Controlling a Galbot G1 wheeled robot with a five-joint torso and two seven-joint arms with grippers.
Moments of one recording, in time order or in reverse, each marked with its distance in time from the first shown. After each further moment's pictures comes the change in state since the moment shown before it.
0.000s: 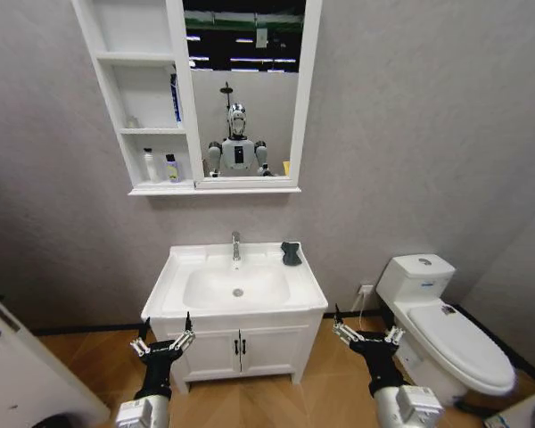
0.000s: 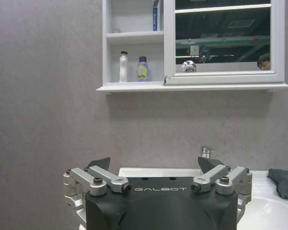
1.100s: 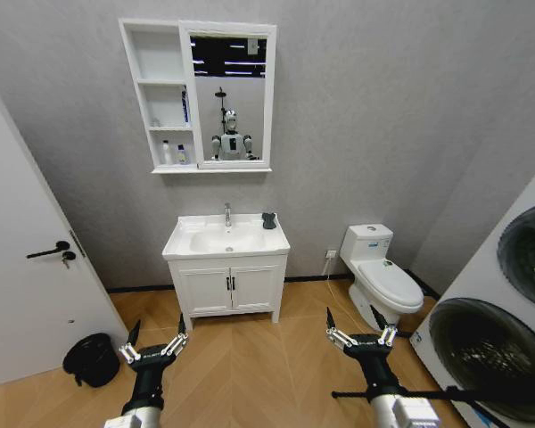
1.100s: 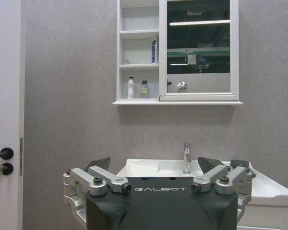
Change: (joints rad) left arm 0.067 -0.010 -0.003 -0.064 0.006 -0.030 -0.008; right arm -0.046 0.003 0.006 -0.003 -0.080 0.081 -0.087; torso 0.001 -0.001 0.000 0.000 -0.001
